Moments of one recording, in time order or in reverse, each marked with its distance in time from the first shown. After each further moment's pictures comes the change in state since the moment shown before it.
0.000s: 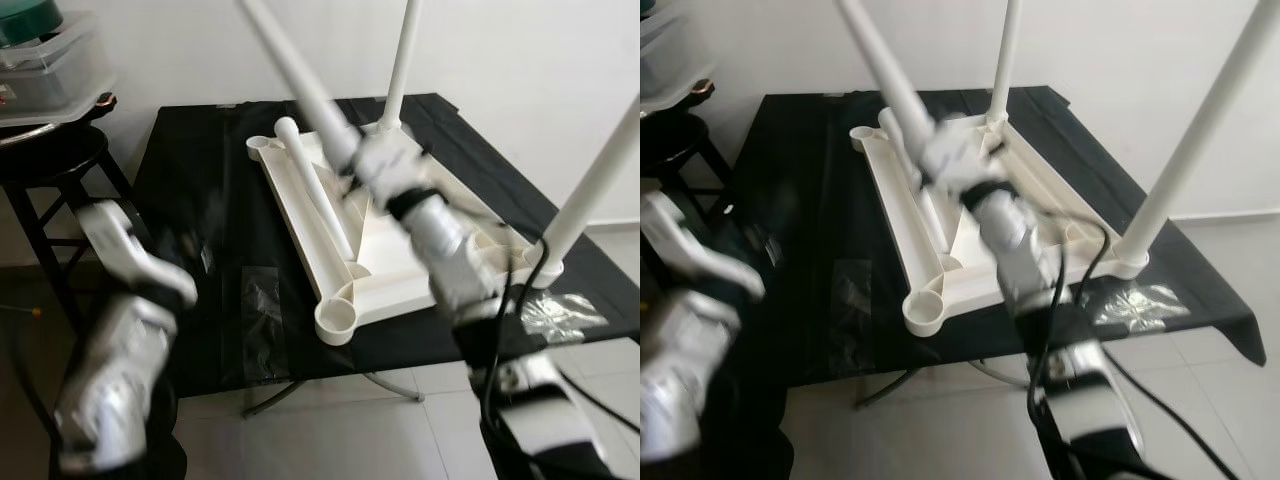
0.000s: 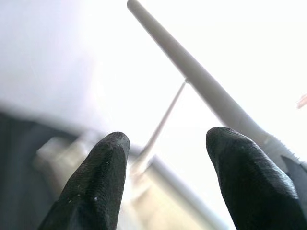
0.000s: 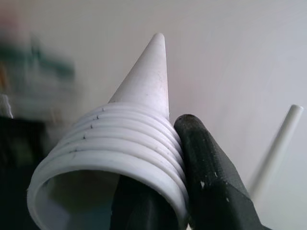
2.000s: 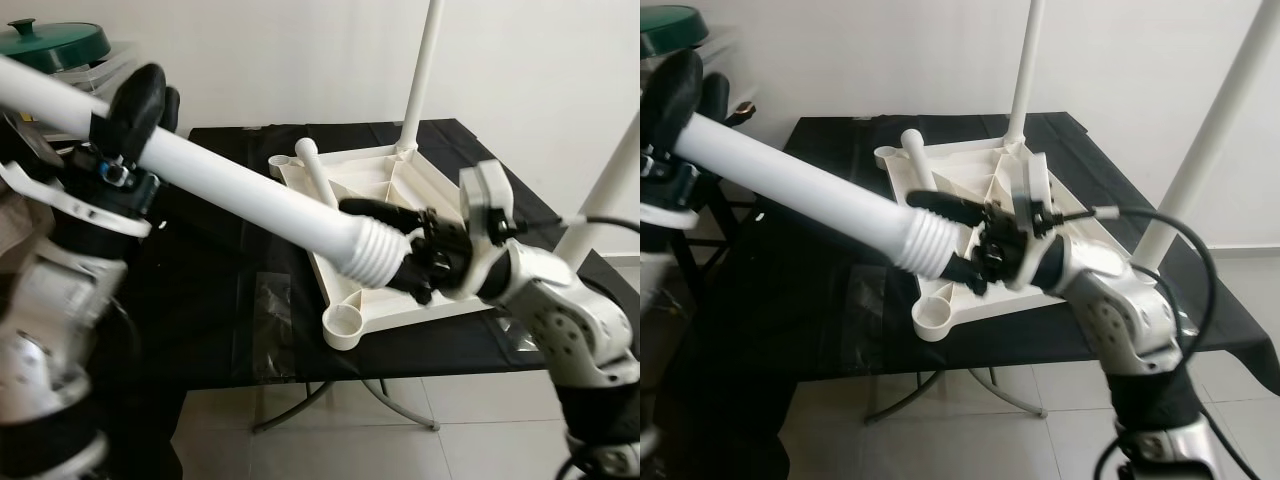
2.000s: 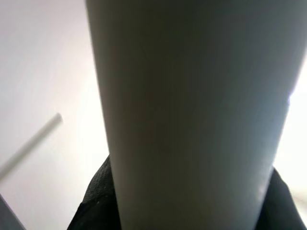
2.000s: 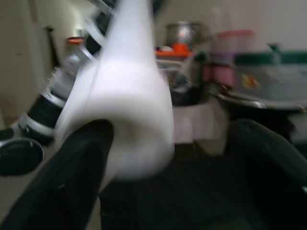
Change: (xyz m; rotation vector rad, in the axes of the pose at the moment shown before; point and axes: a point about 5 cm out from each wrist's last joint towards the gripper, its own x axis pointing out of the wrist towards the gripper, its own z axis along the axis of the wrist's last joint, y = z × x) left arm 0.015 -0.013 0.079 -0.513 -0.078 -0.377; right arm -0.116 0.009 -0.004 0.572 0.252 0.808
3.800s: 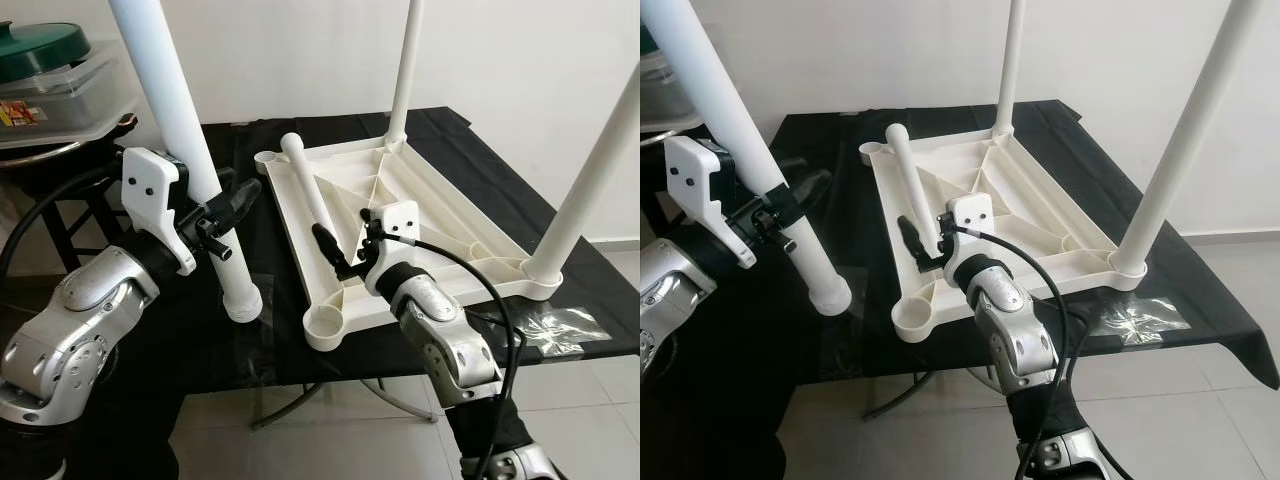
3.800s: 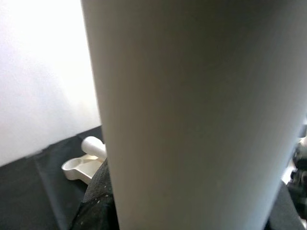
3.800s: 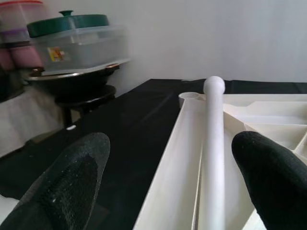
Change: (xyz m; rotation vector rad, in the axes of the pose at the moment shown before) left arm -0.015 0.038 -0.074 1.036 0.614 0.093; right arm 0.061 -0.044 -0.071 -0.026 0.029 -0.854
